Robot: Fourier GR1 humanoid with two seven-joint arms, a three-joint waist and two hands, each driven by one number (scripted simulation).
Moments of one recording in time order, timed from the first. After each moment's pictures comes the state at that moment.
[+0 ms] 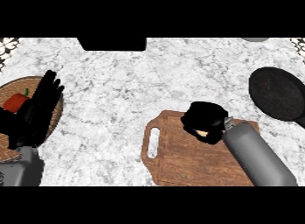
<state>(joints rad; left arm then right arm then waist) -0.15 0.17 0.09 -1.62 0.12 0.06 0.25 -0.52 -0.23 0.40 -1.09 1.40 0.31 -0.73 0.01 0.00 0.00</state>
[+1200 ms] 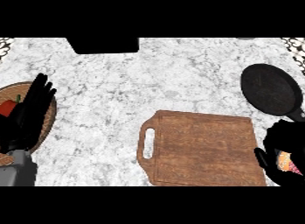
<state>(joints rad) -0.12 0.19 0.13 -1.62 0.12 0.06 0.24 0.06 -0.27 -0.05 -2.15 1.11 0.36 -0.34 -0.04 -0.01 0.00</state>
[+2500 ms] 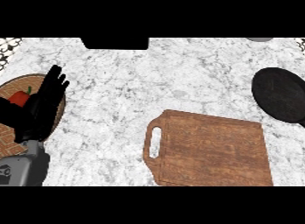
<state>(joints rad) -0.20 0.15 0.09 -1.60 0.09 0.06 0.26 -0.49 -0.52 -0.49 -1.16 0.88 0.17 -0.54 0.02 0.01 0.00</state>
